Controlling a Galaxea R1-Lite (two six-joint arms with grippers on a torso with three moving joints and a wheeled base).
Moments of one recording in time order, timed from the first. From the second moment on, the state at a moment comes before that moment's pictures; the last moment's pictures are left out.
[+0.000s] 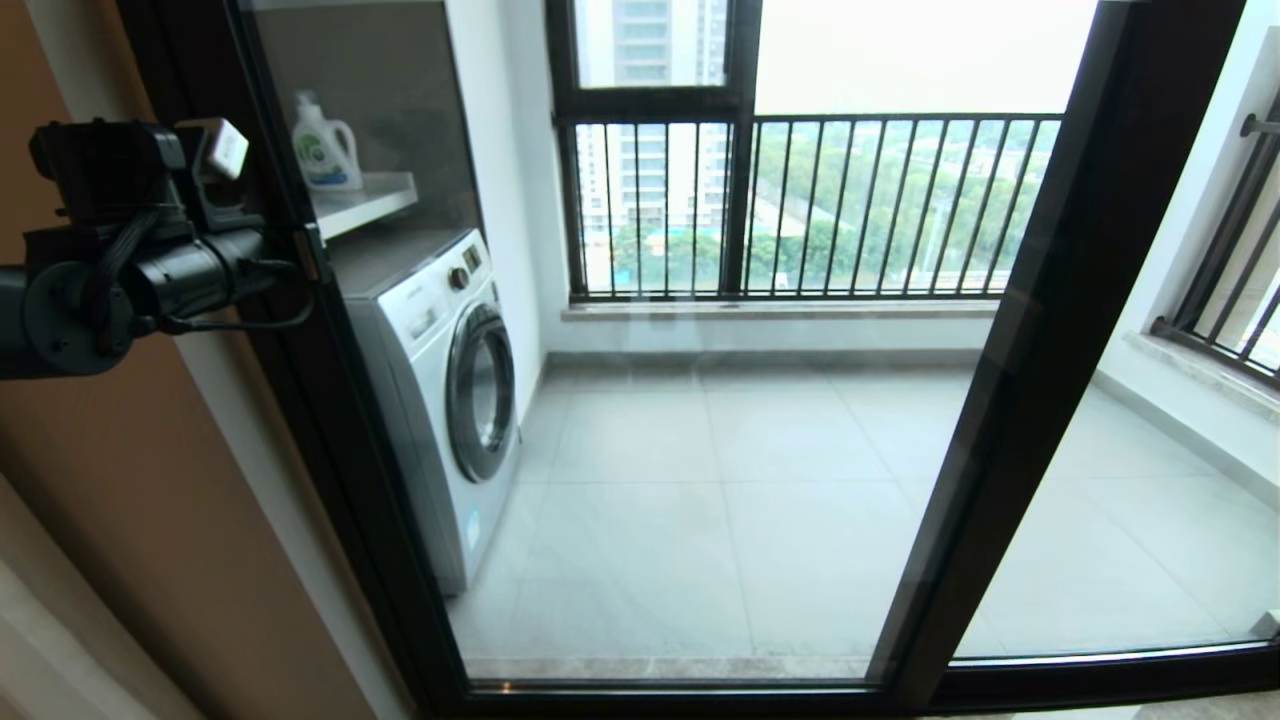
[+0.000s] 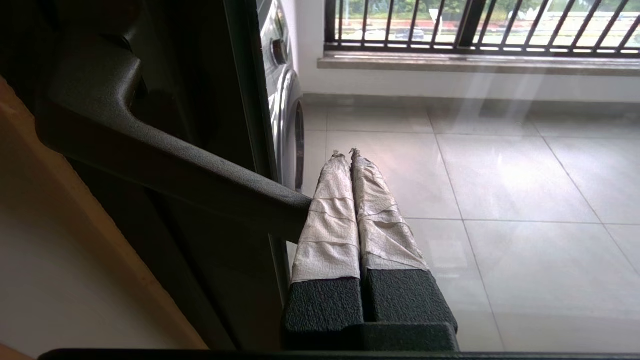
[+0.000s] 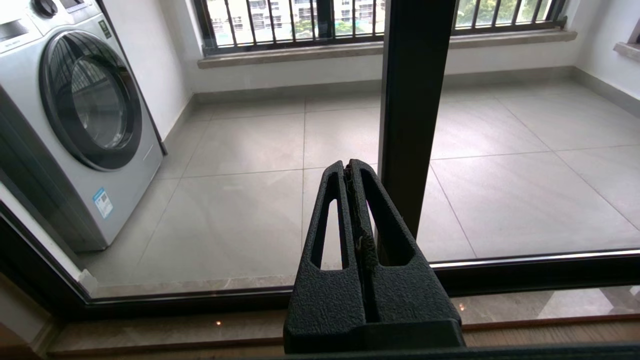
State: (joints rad) left arm 0.05 1.84 -1.38 -0.39 -0.05 -0.01; right arm 0.00 0.00 0.00 -0.03 -0.01 0.02
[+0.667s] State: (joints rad) left arm 0.08 1.86 -1.36 -0.41 -0.04 -0.01; right arm 0.00 0.00 0.00 -0.03 -0.01 0.02
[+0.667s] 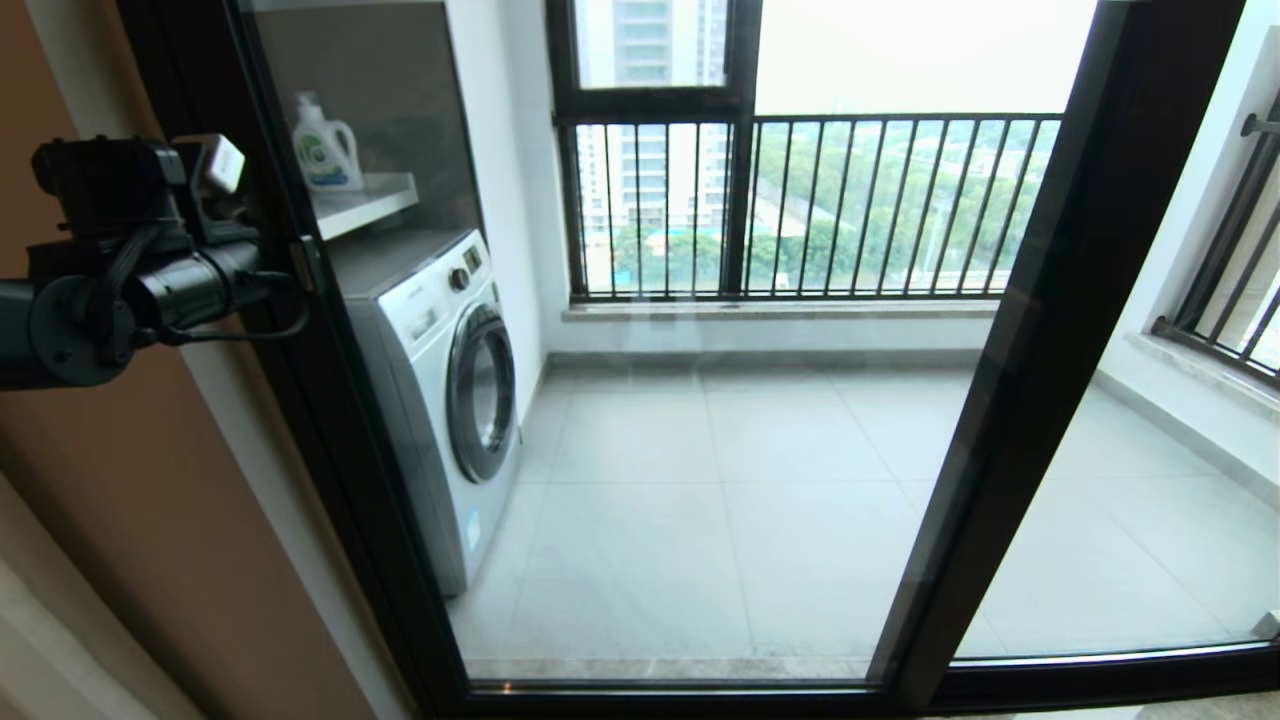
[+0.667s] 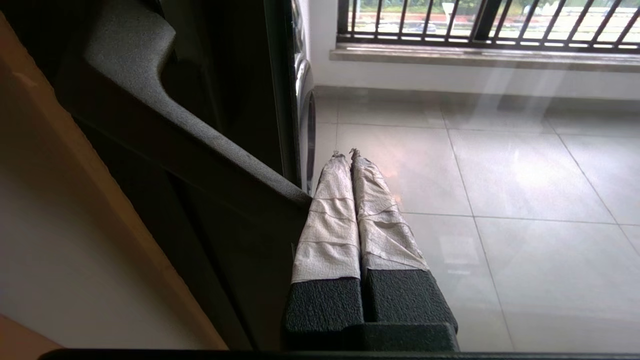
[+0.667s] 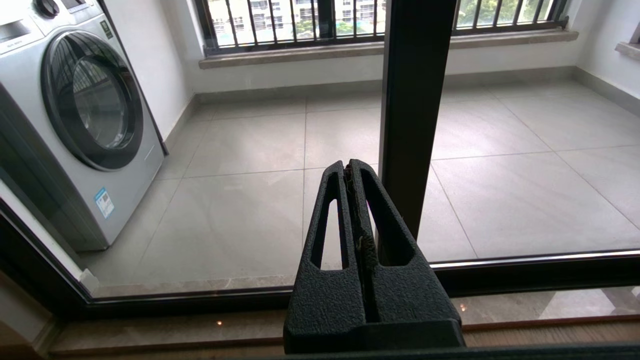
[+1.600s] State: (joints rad) left arm 0.14 1.87 -1.34 -0.41 -0.04 0.00; right arm 0.00 0.00 0.00 -0.03 -0.01 0.02
